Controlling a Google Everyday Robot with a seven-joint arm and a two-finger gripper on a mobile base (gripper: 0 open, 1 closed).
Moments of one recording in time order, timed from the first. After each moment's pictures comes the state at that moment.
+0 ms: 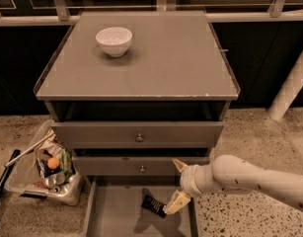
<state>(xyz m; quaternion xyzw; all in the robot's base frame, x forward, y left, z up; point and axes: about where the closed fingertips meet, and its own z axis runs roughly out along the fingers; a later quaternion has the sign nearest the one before) 0.480 -0.093 0.499 -0.58 0.73 0.16 0.32</state>
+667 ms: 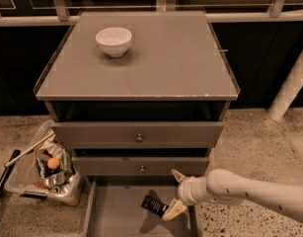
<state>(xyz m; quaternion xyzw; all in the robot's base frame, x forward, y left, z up) 0.490 -0.093 0.405 -0.56 0.74 0.17 0.32</state>
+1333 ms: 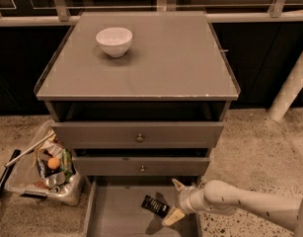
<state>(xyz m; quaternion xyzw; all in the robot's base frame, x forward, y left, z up) 0.492 -0.099 0.318 -0.54 0.76 0.19 0.32</state>
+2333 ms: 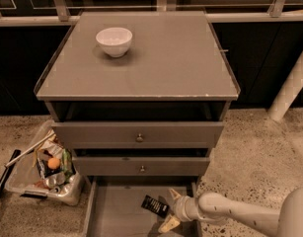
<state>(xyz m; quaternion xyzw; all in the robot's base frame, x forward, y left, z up) 0.488 -0.087 0.240 -0.53 0.76 0.21 0.33</state>
